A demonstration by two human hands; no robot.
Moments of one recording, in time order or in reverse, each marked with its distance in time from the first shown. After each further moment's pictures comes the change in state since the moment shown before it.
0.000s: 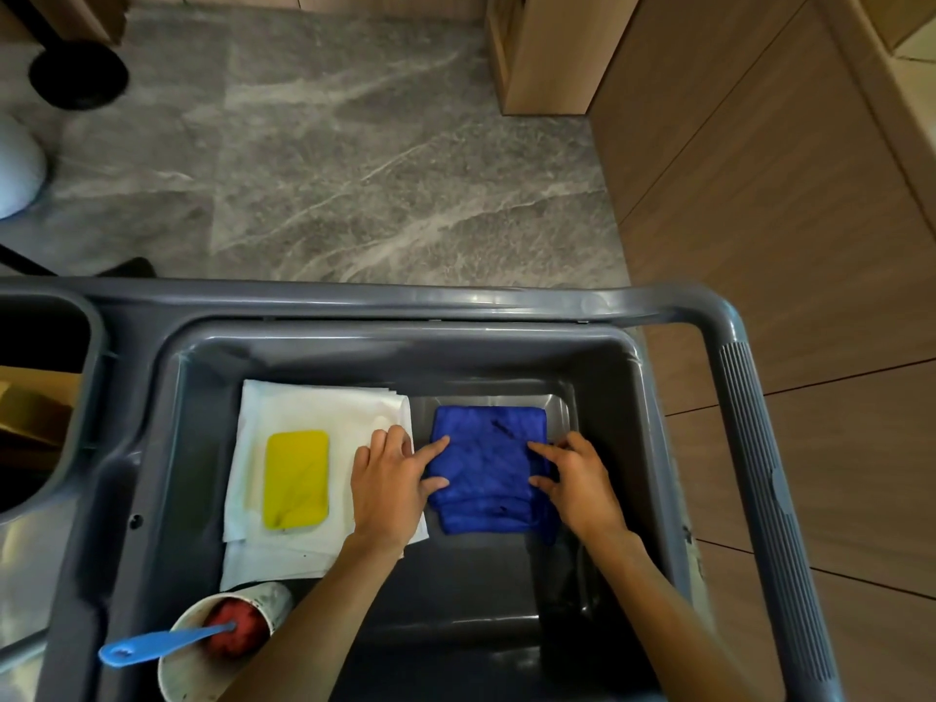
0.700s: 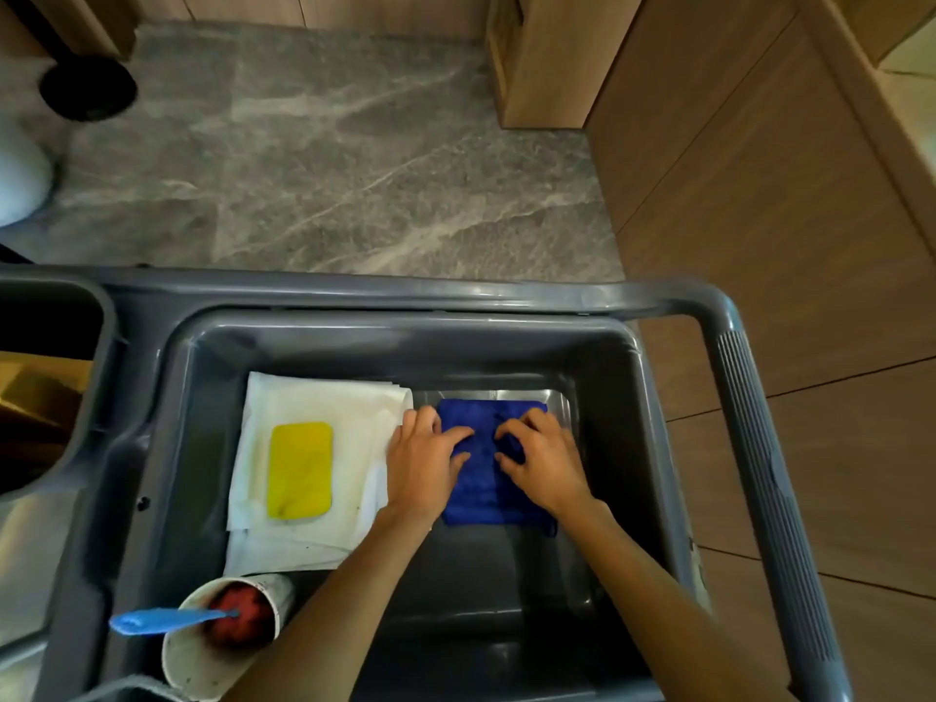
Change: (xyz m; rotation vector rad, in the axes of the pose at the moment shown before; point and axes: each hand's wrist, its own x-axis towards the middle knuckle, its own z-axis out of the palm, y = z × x) left_hand 0.014 0.026 0.000 -0.222 0.077 0.085; right_hand 0.018 -0.037 0.014 -0.262 0.050 -0.190
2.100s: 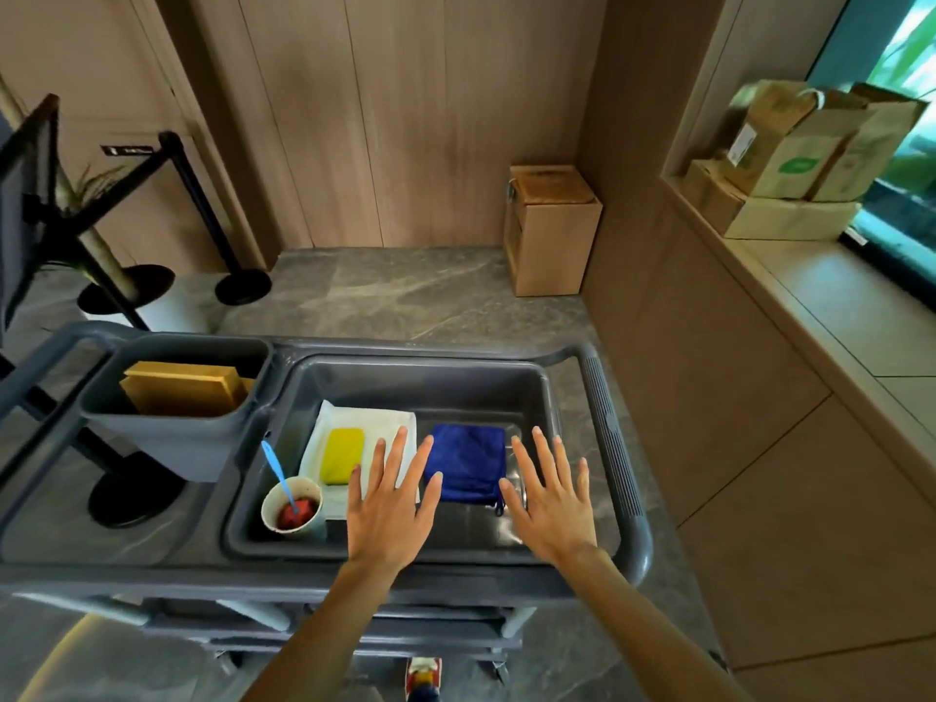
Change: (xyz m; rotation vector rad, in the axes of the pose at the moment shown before) left_hand -0.223 0.091 -0.085 0.181 0.412 -0.085; right_hand -0.223 0.012 -0.074 -0.153 0.275 -0.085
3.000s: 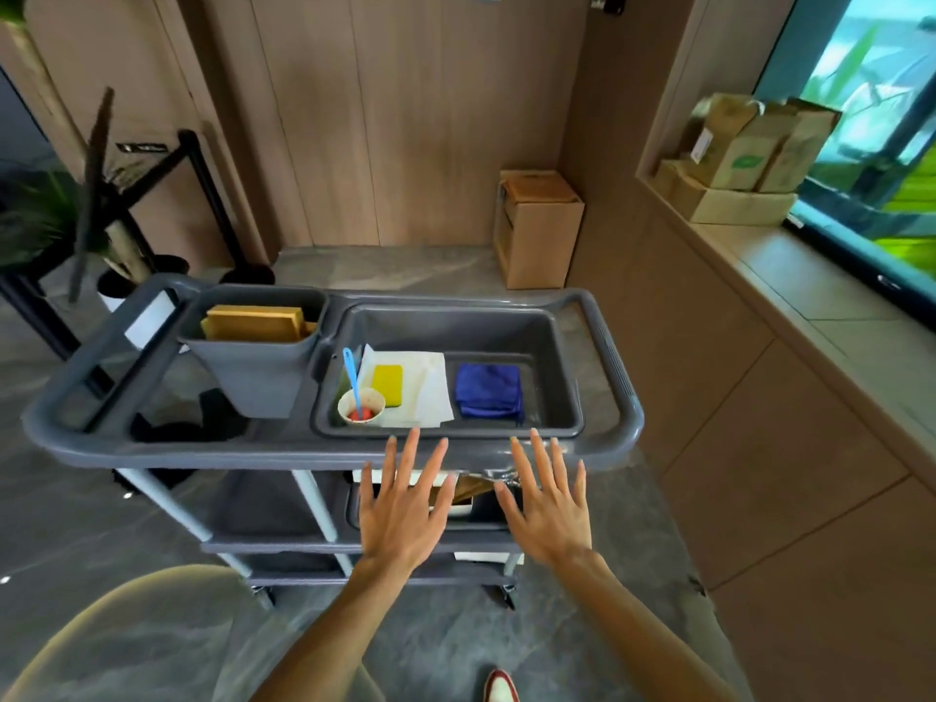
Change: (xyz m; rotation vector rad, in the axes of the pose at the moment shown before) left_hand -0.201 -0.062 -0.054 -0.008 -0.081 0.043; right_hand -0.212 -0.112 0.023 -0.038 0.068 0.047
